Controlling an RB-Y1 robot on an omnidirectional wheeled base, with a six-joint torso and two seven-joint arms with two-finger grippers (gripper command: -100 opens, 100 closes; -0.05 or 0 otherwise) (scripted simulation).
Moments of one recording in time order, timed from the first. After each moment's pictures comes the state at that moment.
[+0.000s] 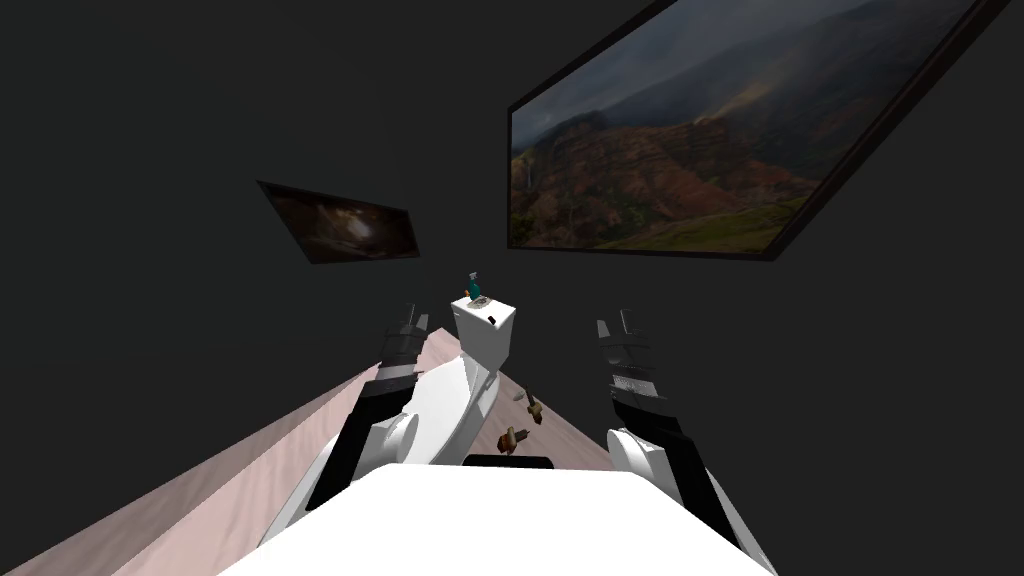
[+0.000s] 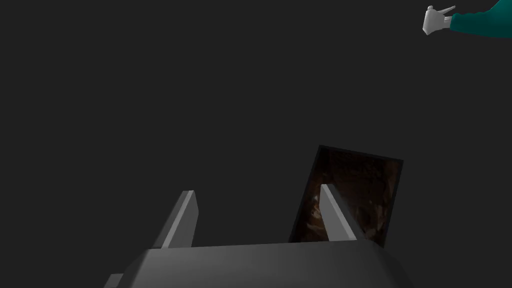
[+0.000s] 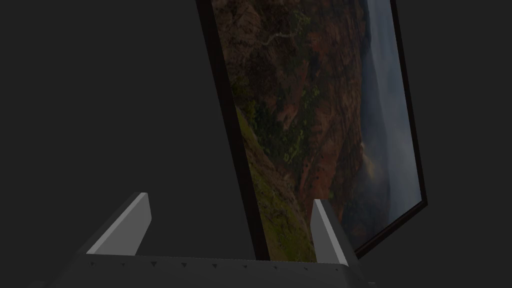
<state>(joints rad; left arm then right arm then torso) 0.47 -0.03 0.05 -2.27 -0.06 -0.36 0.03 0.53 -0.01 -0.02 -2.33 -0.04 -0.38 -0.05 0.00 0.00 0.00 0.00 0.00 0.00</state>
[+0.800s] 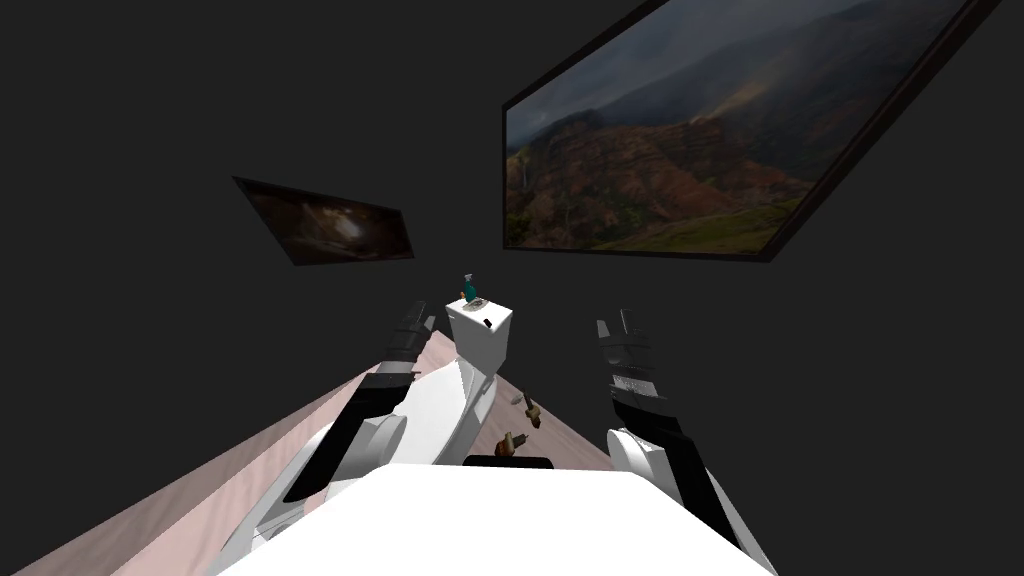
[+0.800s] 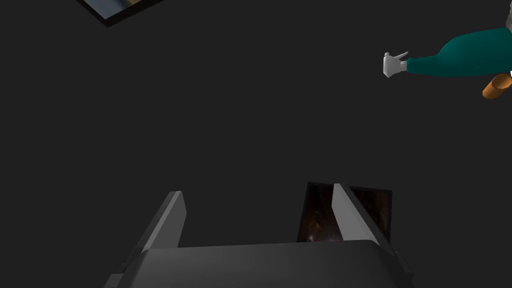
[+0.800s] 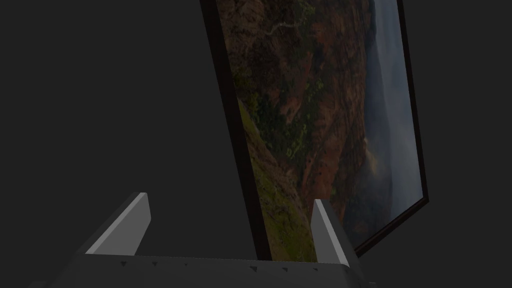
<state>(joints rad) 0.46 0.14 0.04 -2.32 -0.03 -0.21 0.01 0.53 -0.01 -0.02 -2.33 -0.04 -0.38 -0.05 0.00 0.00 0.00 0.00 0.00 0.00</state>
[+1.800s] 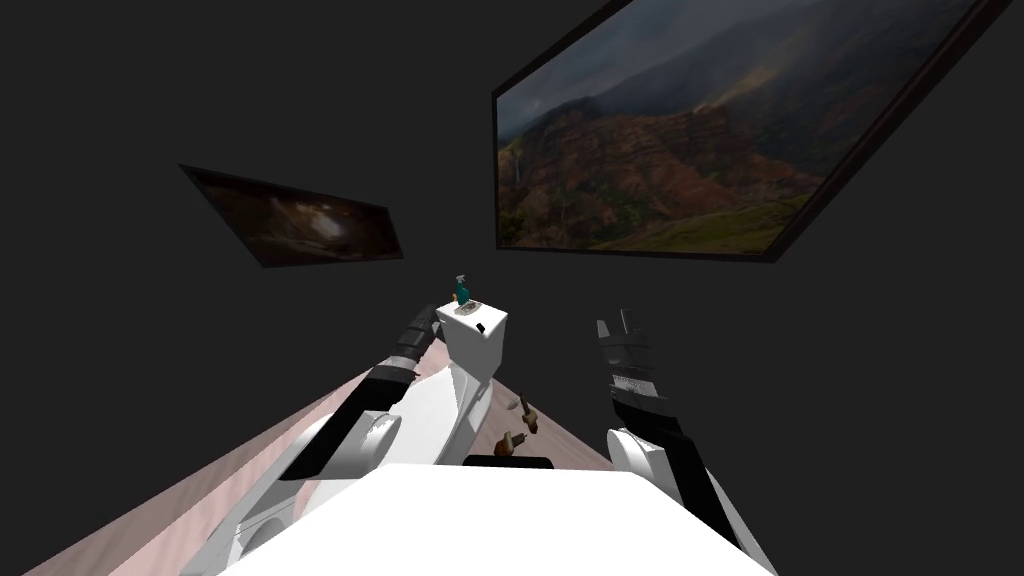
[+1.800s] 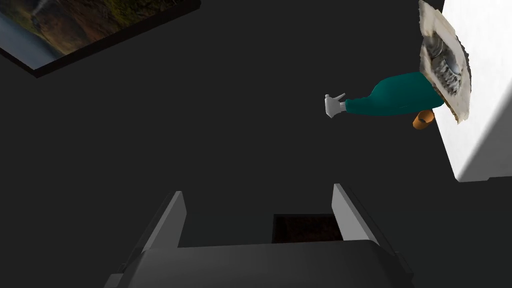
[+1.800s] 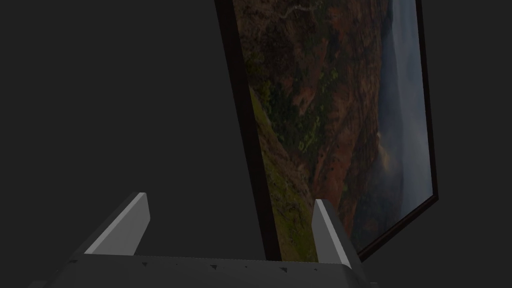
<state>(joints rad) 0.45 0.24 0.03 -2.36 0.02 0.04 -0.01 0.53 -0.01 -0.02 -2.33 -0.04 -0.38 -0.05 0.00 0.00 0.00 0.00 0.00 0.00</state>
